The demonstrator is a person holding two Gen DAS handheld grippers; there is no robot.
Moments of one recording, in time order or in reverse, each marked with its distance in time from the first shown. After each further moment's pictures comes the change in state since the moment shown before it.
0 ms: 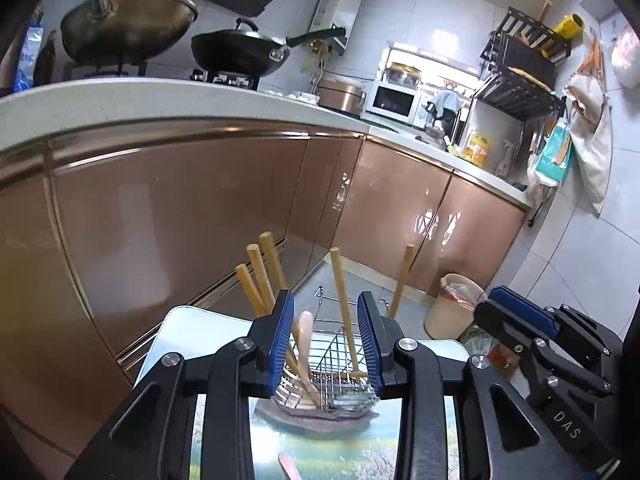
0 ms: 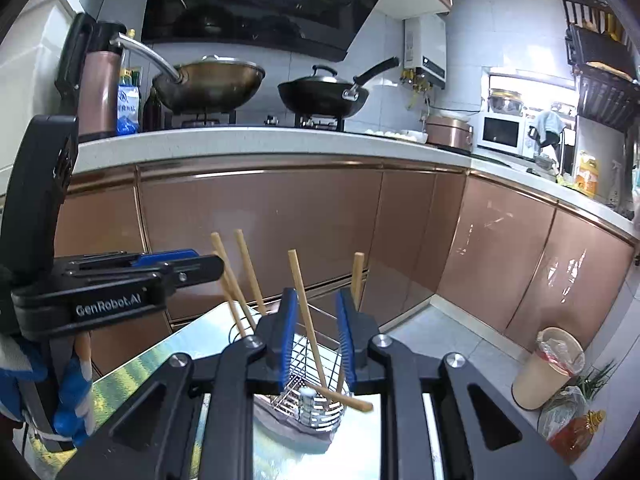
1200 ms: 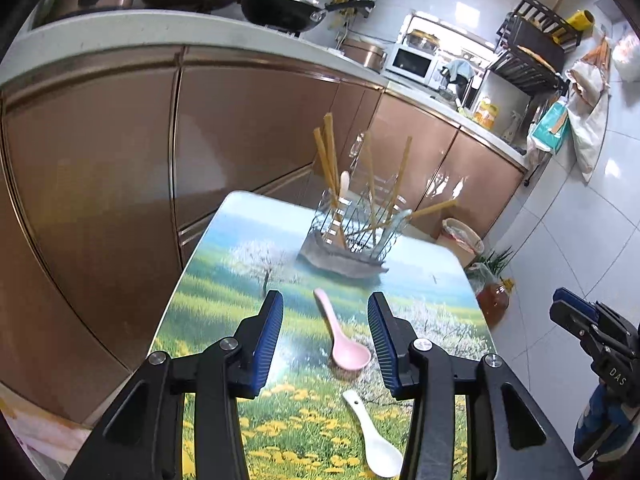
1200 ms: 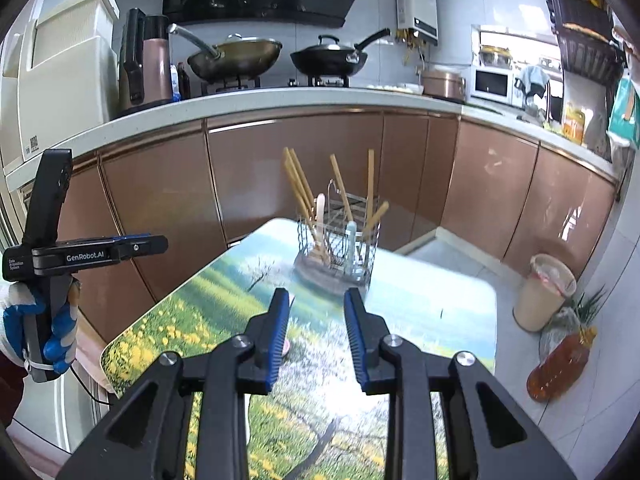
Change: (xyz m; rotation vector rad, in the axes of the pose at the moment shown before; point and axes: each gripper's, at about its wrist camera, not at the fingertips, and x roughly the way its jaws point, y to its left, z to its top) left arm -0.137 0.039 -0.105 -0.079 0.190 0.031; right arm -0.164 0.035 -0.086 0.085 0.194 0.044
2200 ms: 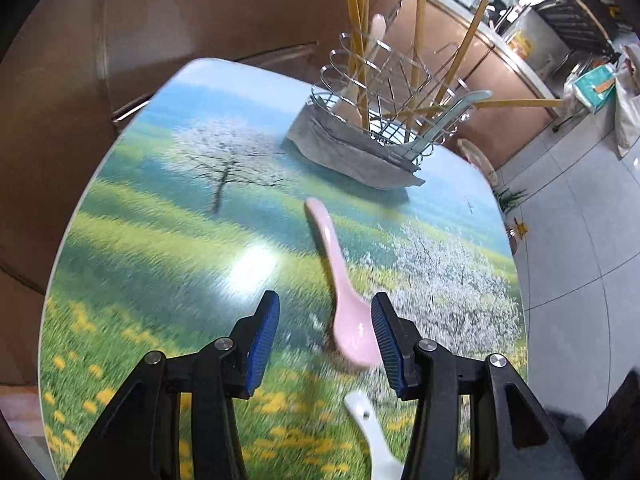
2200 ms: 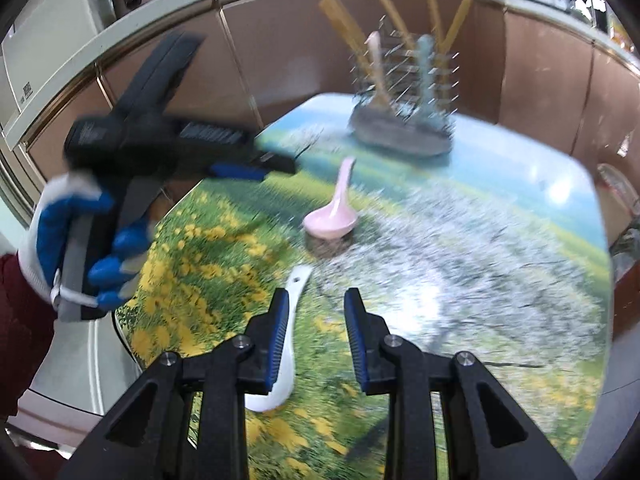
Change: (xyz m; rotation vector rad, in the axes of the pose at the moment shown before) left arm 0.163 0.007 -0.021 -0.081 0.392 -0.048; right arm 0.121 0.036 -0.103 0.077 0.331 0.228
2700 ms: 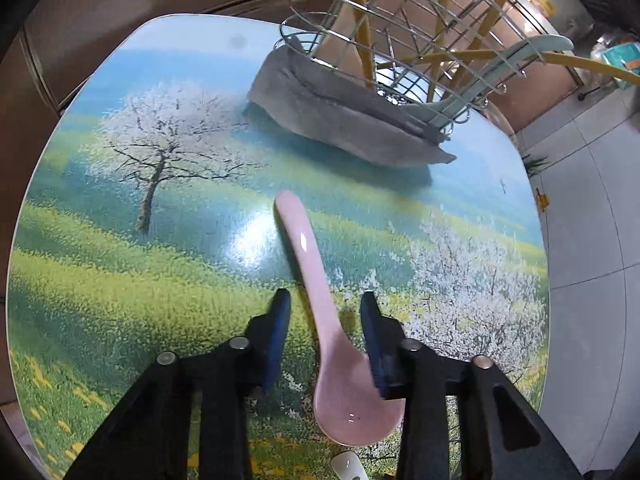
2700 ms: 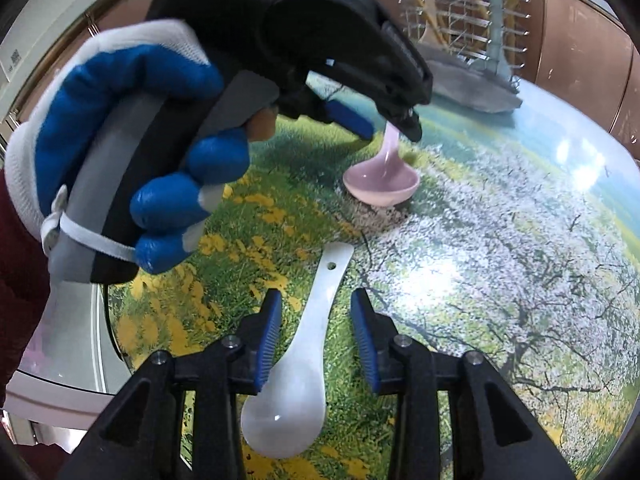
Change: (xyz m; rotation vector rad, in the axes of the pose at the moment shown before) left arm 0.071 -0.009 0.034 0.014 0.180 0.030; right arm 0.069 0.020 0.006 -0.047 0.174 0.034
